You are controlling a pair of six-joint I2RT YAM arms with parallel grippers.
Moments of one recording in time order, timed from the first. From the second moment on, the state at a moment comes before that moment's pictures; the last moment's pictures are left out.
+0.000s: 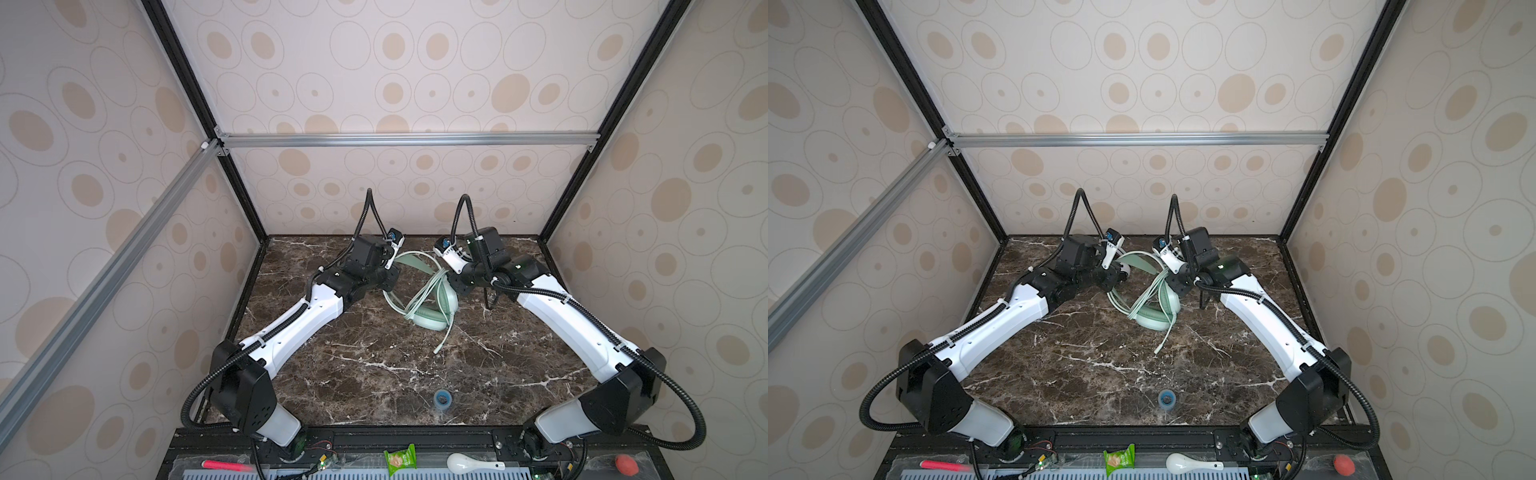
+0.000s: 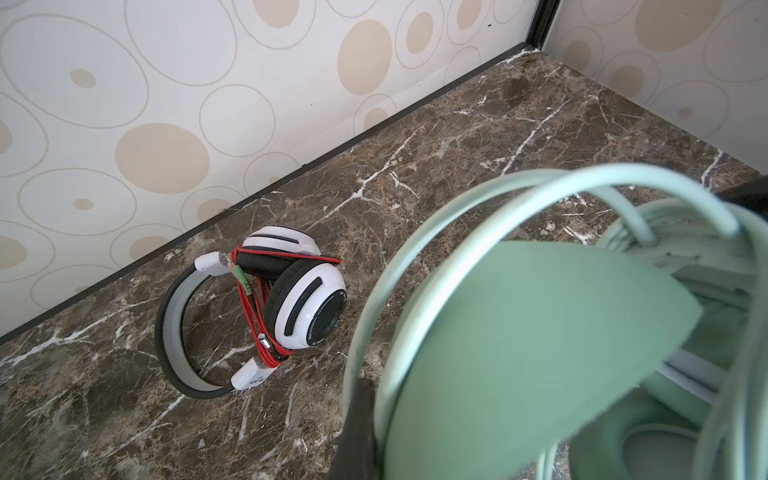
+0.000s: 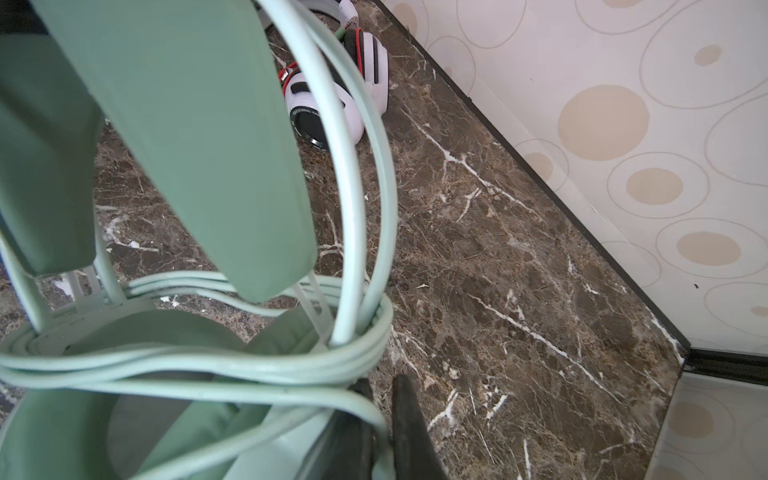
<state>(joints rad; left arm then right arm) -0.60 1.53 1.36 -0.42 -0.04 0.07 0.51 1.48 1.46 -0.79 0.02 -0.35</state>
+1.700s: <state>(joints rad) -0.65 1.87 1.64 -0.58 -0.15 -0.33 0.29 1.28 1.32 -0.66 0.11 -0.09</state>
